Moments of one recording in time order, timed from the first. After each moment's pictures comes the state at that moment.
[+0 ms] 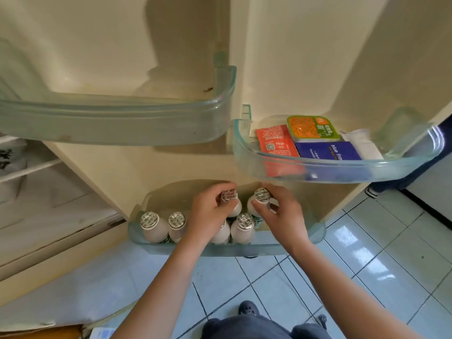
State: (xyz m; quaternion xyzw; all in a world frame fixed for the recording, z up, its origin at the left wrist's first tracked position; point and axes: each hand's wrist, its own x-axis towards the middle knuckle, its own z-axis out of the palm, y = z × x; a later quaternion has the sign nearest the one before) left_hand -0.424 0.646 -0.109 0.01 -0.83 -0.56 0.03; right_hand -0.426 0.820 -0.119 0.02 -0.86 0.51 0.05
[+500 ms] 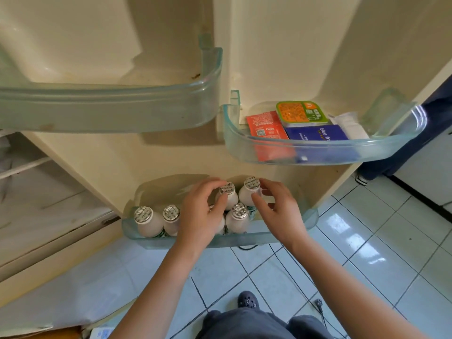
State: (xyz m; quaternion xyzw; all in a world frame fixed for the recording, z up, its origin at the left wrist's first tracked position) left_hand -0.396 0.647 -0.100 -0.03 -0.86 -0.49 0.13; right_hand -0.408 0.821 -0.113 0.01 -0.88 0.47 0.04
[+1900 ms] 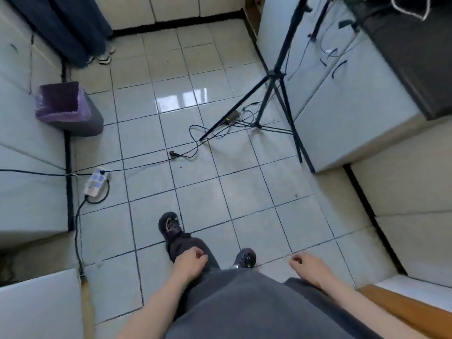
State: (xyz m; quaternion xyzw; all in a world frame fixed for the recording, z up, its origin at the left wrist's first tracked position) left_hand 0.087 0.756 -0.352 -0.35 -0.79 0.03 -0.50; right_hand 0.382 0.856 -0.308 -0.62 -0.60 0.40 -0.29
